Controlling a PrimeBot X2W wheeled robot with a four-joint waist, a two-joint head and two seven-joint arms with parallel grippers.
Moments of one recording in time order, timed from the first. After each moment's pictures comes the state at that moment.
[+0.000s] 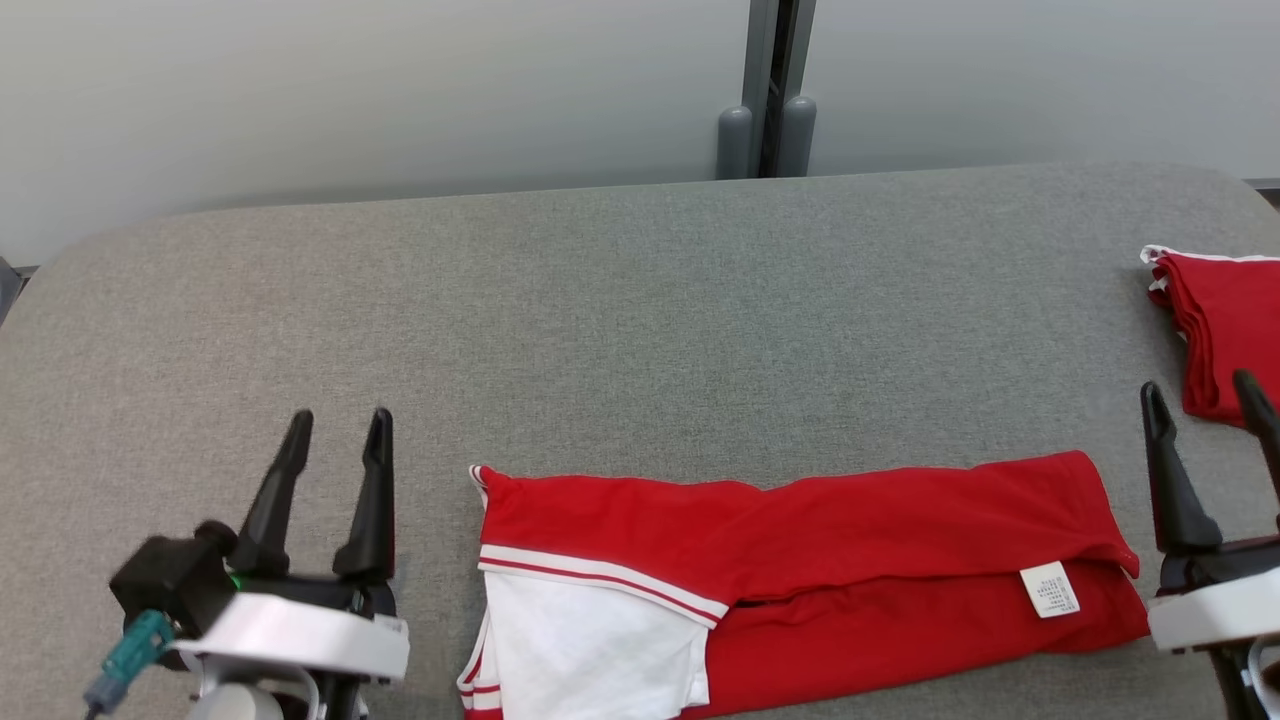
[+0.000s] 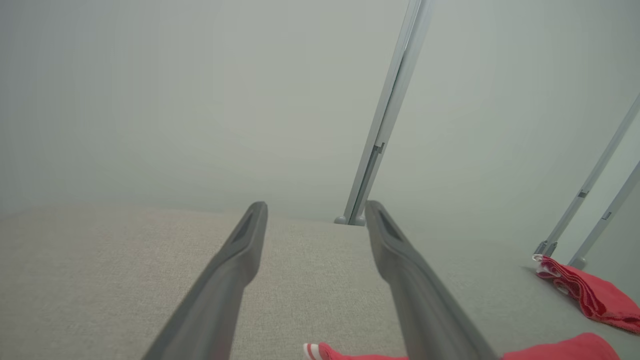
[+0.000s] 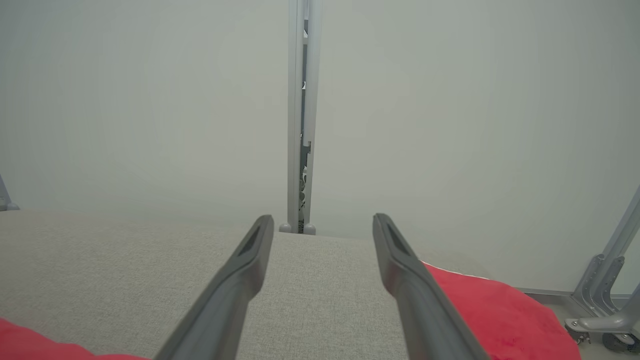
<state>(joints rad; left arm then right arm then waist) -0.08 0.24 -0.25 0.06 -0.58 0.06 -0.26 -0.09 -0.29 -0.02 0.12 0.26 0.13 -0.26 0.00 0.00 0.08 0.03</state>
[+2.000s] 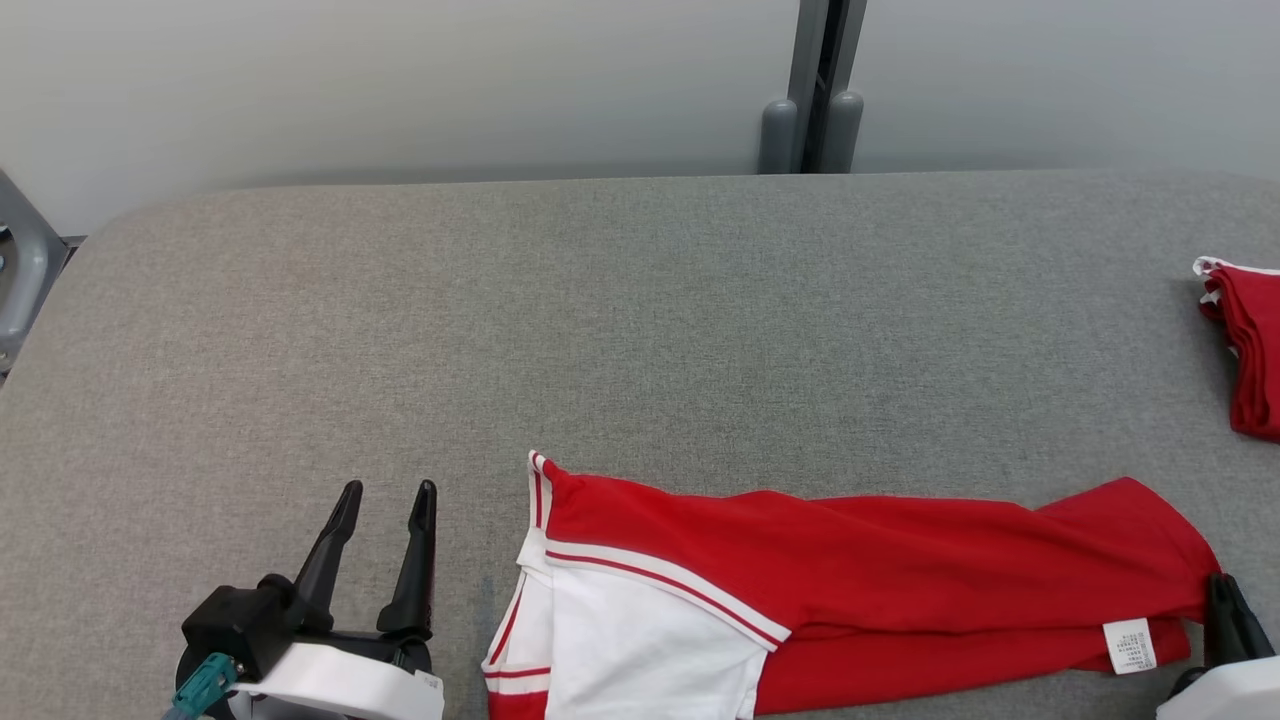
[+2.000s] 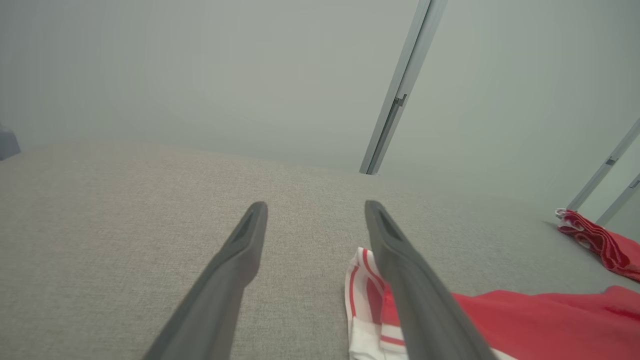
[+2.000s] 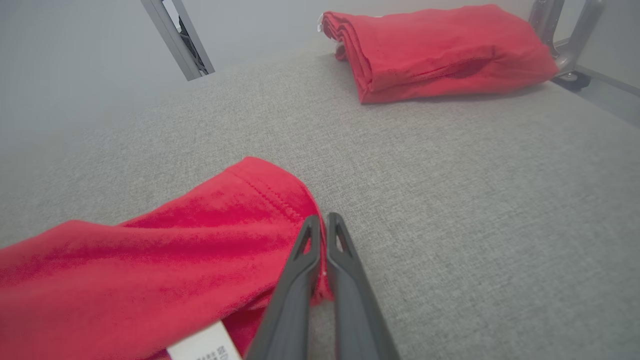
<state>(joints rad) -0.03 0.06 -0.09 0.23 -0.35 -0.13 -0.26 -0.13 -0.19 -0.17 0.71 0.41 0.13 -0.26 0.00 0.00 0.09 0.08</state>
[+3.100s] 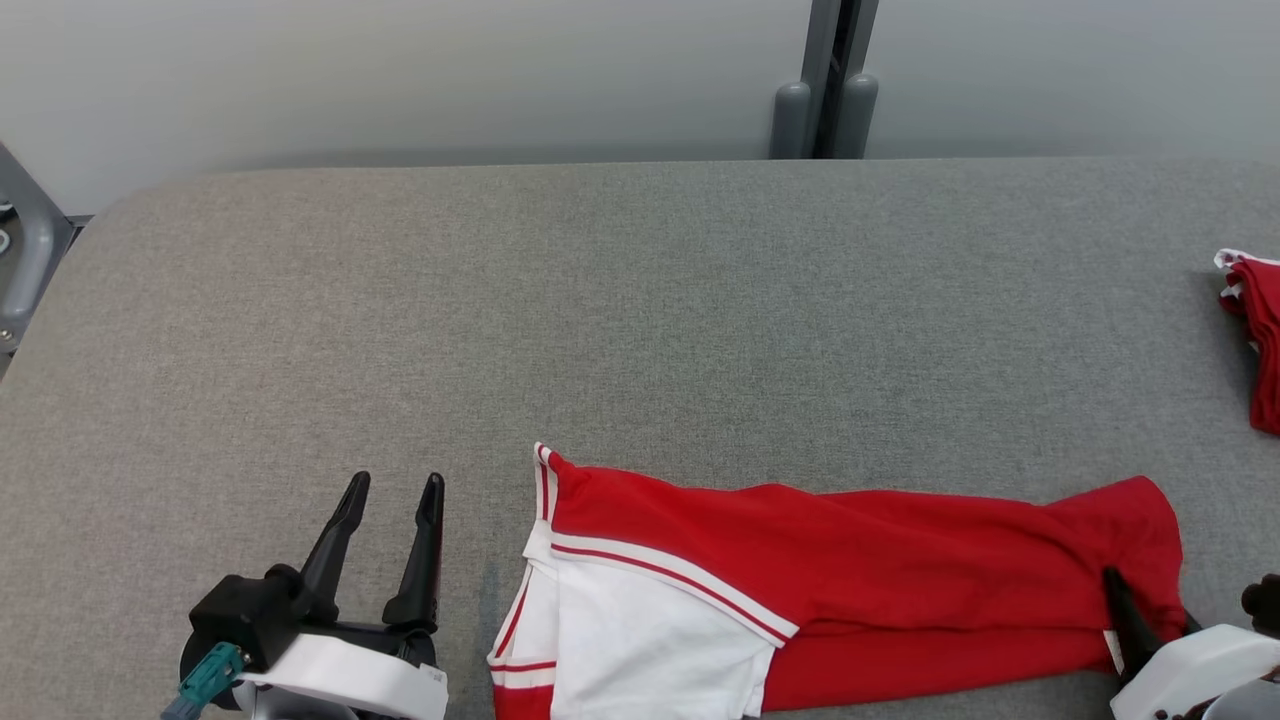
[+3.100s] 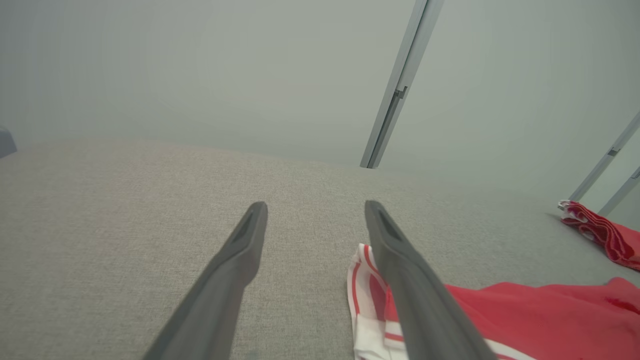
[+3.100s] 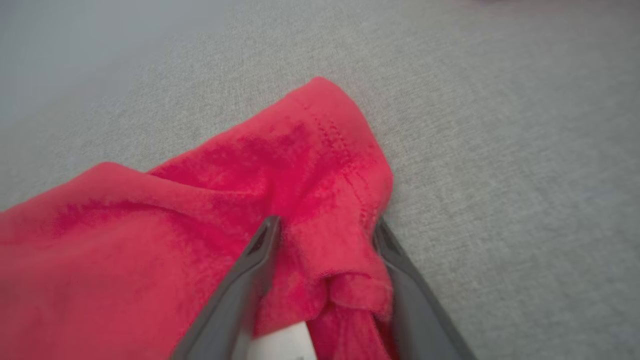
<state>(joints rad) -0.05 0.07 -0.11 0.24 -0.35 -0.13 -0.26 -0.24 -0.35 0.37 0.81 0.89 0.13 -0.22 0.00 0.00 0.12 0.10</state>
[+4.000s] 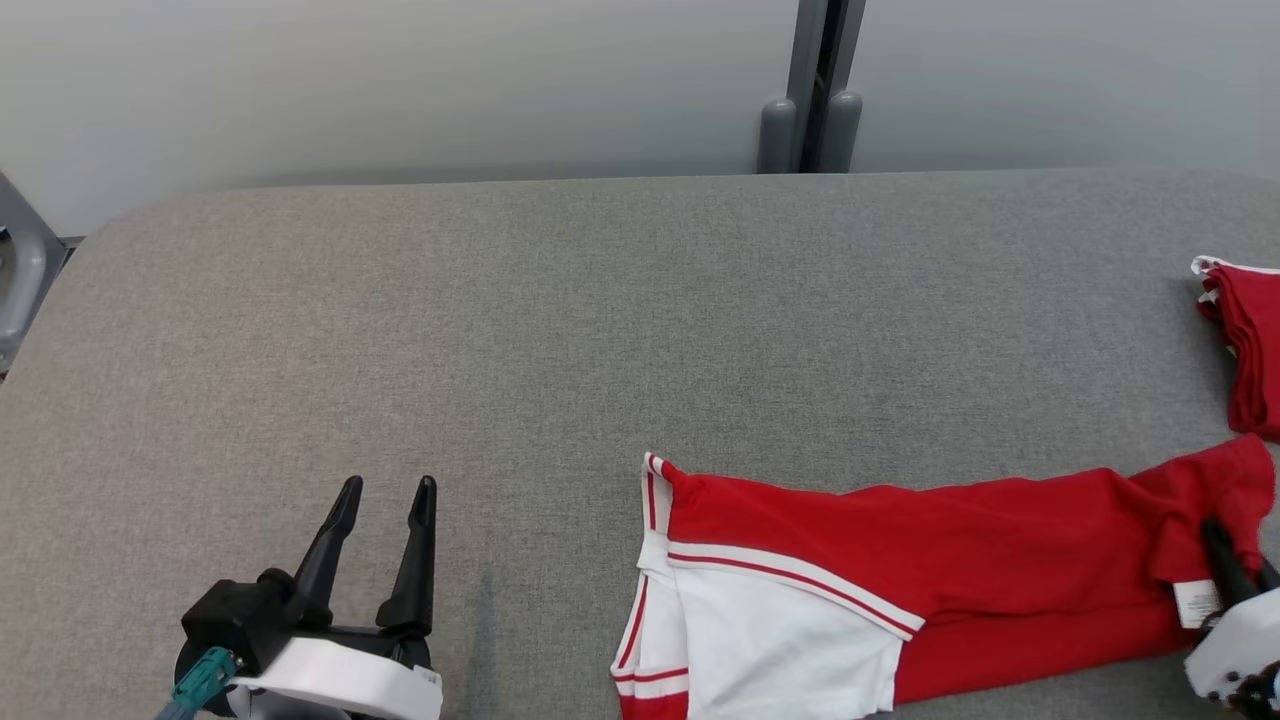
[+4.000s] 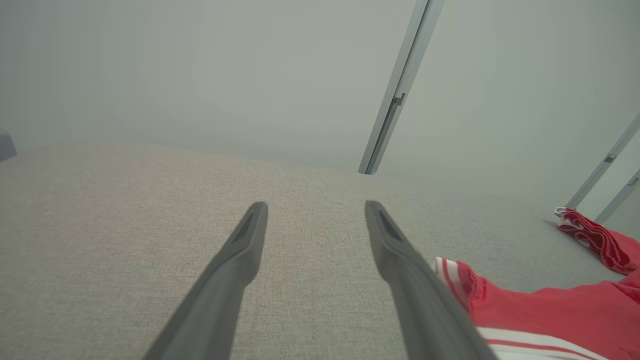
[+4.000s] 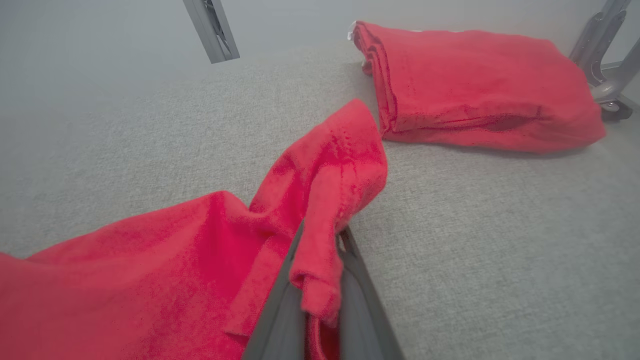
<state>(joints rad) -0.04 0.06 -0.10 0.24 -0.35 -0.13 -0.26 -0.30 -0.46 0.29 0.86 0.75 0.13 -0.26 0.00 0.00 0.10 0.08</state>
